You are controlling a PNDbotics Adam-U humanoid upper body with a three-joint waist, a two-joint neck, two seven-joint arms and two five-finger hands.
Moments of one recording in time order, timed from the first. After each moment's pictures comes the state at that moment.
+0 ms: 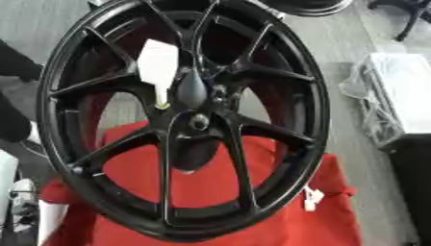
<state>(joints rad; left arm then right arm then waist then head) -0.40 0.46 0.13 -1.63 0.21 0.01 0.21 0.01 -0.51 -0.39 -1.91 -0.04 0.17 -0.14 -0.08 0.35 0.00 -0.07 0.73</state>
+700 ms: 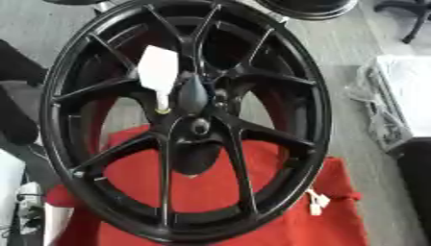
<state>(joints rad) -0.41 0.44 0.12 -1.64 0.21 0.00 0.20 -0.15 -0.49 -0.30 -1.83 -0.41 -0.13 -0.21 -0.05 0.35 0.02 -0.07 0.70</state>
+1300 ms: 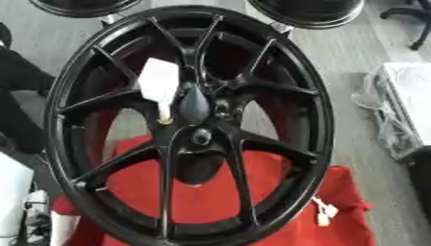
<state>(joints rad) -0.42 0.43 0.11 -1.65 0.23 -0.01 0.19 -0.22 -0.45 -0.28 -1.75 -0.44 -0.19 -0.12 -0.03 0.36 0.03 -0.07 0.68</state>
